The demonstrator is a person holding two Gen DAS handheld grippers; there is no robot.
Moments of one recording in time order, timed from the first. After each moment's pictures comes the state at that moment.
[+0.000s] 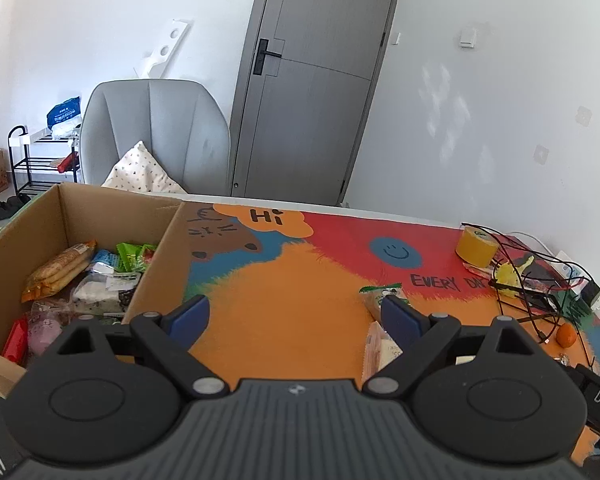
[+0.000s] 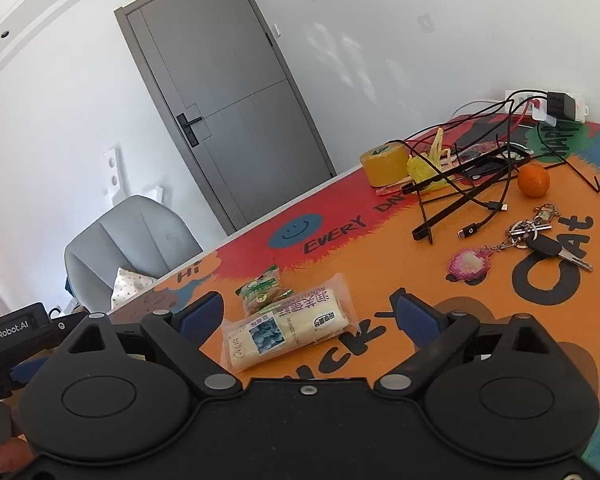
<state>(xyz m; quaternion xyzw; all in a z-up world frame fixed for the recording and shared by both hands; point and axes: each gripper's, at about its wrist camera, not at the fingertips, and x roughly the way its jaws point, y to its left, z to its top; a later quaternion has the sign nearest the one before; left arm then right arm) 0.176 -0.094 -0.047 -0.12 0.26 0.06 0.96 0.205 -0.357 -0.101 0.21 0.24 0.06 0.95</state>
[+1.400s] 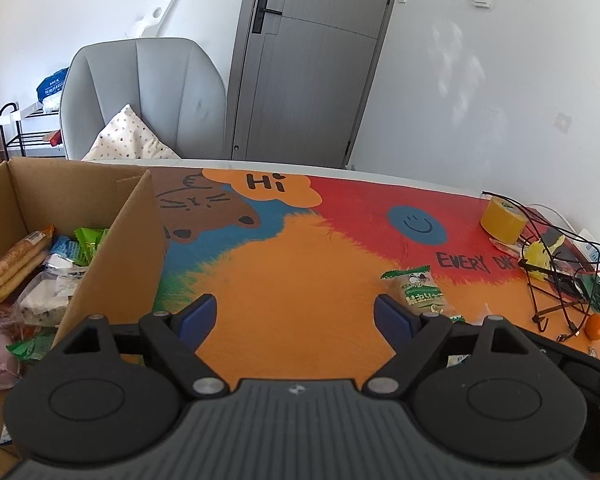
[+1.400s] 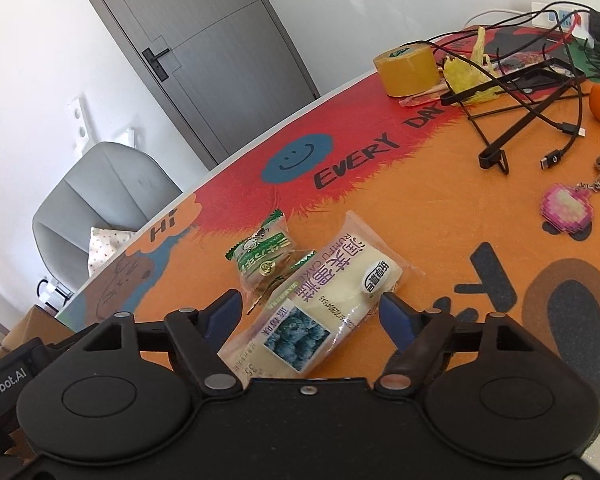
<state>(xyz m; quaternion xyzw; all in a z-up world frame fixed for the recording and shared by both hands) 0.241 -0.083 -0.079 -0.12 0.32 0.06 0.94 0.299 -0.295 -0.131 0.21 0.36 0.04 0.91</state>
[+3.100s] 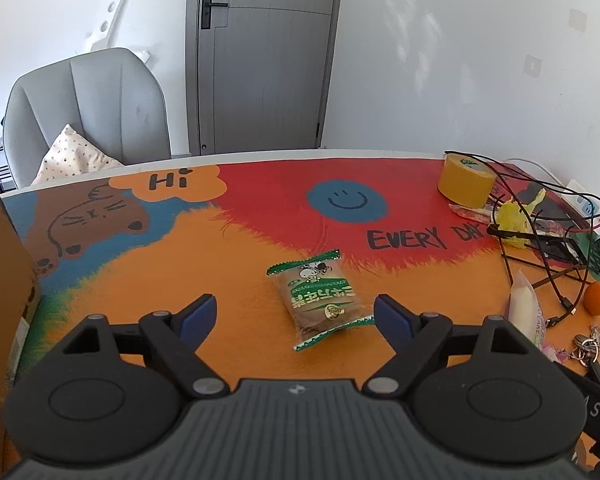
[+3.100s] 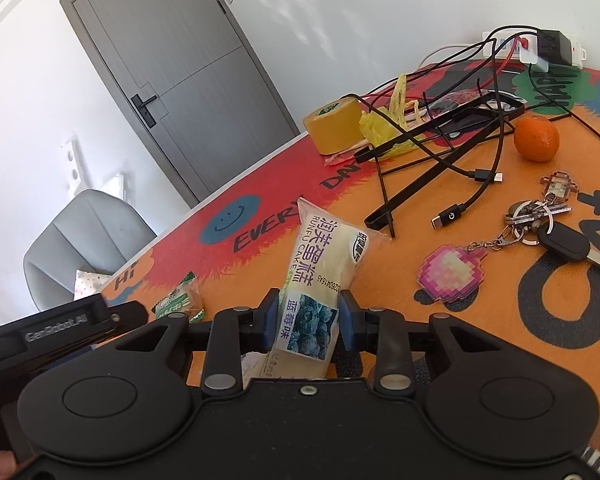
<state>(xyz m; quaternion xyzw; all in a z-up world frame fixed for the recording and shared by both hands) 0.297 -0.188 -0.099 -0.05 0.34 0.03 0.94 0.285 -0.390 -0.144 0.23 0.30 0.03 0.93</state>
